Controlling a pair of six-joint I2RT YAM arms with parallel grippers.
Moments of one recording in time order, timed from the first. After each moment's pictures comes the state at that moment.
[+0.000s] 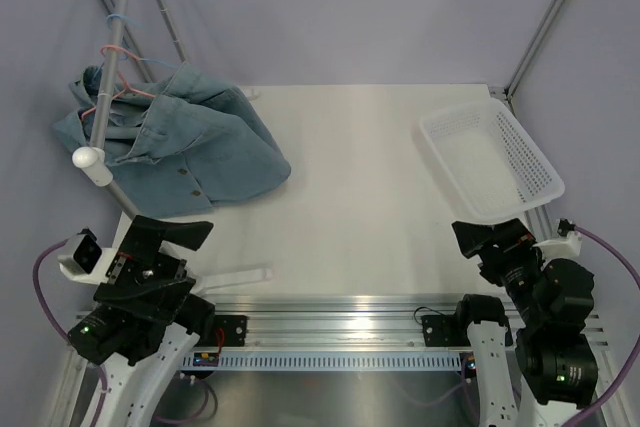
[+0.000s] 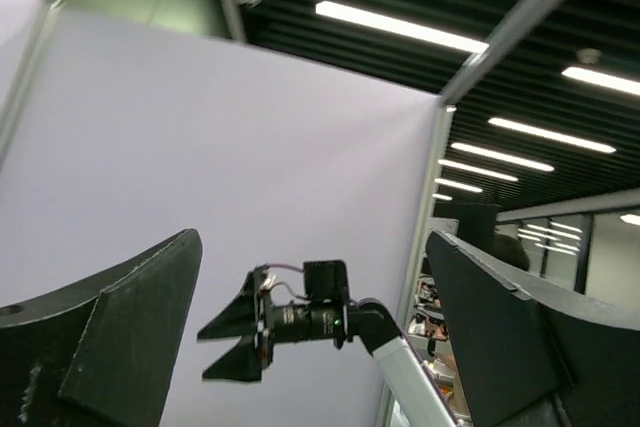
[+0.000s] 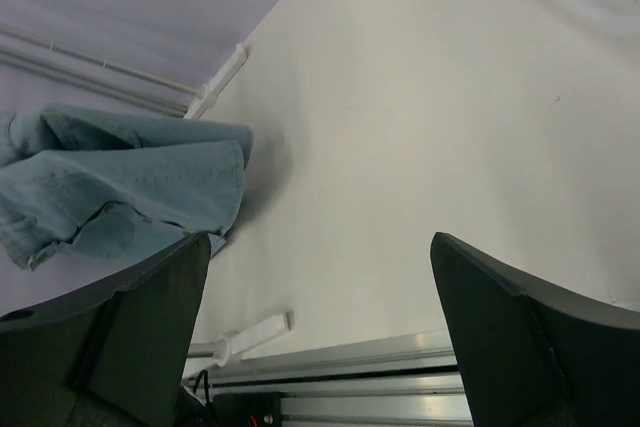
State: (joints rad) left arm -0.42 0.01 0.43 0.76 0.43 -1.19; right arm -0.11 0.21 1.03 -1.08 -0.28 0.80
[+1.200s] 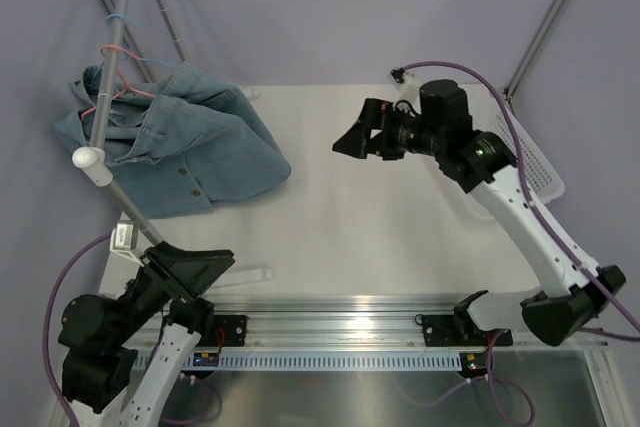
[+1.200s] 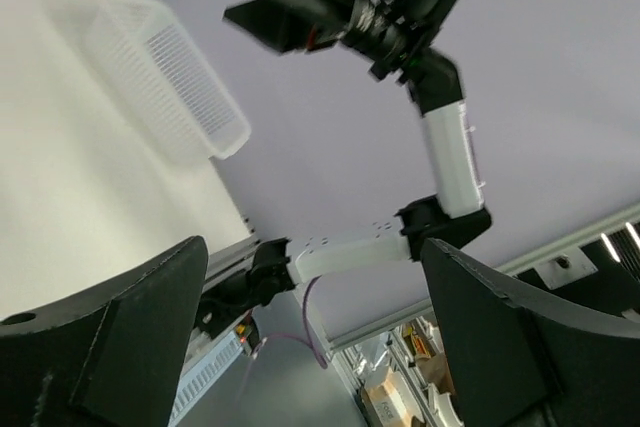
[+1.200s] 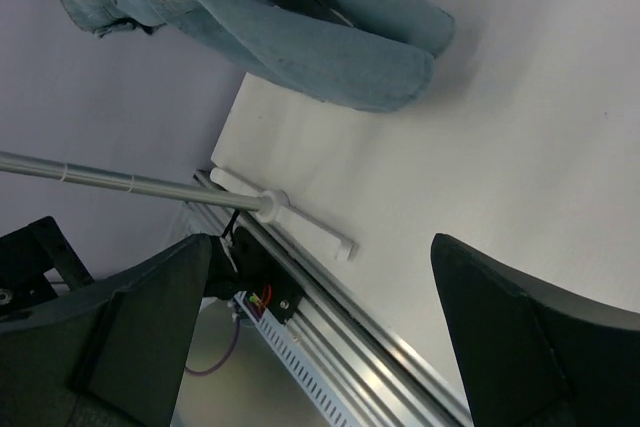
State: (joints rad) left arm -0.34 0.01 0.85 -0.61 0.47 -1.14; right arm 0.51 1.25 1.48 -0.63 -0.42 0.60
